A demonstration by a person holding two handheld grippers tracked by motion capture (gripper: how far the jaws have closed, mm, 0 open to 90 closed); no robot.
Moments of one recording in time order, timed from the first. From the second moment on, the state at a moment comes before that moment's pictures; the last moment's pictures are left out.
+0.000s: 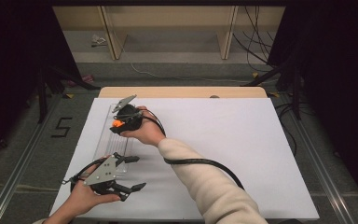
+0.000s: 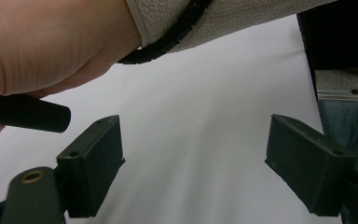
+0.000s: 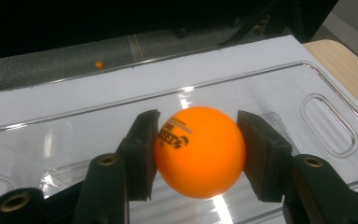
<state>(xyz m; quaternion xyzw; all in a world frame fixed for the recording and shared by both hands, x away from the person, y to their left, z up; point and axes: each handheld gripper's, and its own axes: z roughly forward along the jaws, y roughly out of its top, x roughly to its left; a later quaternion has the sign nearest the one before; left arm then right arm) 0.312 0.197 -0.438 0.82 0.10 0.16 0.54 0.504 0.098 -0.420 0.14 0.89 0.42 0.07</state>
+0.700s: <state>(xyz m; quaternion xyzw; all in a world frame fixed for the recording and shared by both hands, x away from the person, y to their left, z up) 0.312 0.197 -0.438 0.82 0.10 0.16 0.54 0.503 0.099 -0.425 0.14 0.89 0.42 0.07</state>
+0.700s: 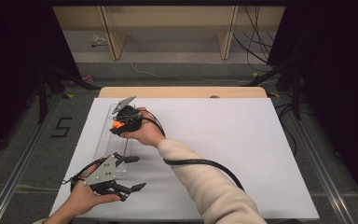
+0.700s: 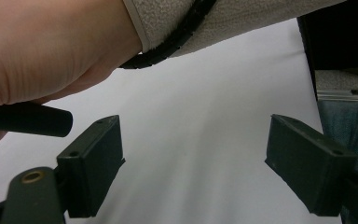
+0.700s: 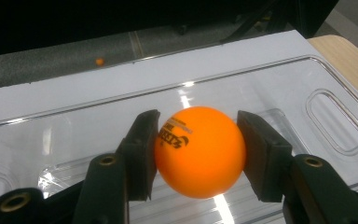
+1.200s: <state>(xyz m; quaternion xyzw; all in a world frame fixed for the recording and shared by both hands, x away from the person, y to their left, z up) 0.312 0.197 -0.438 0.82 0.10 0.16 0.54 0.503 0.100 -0.428 0.14 0.90 0.42 0.07</state>
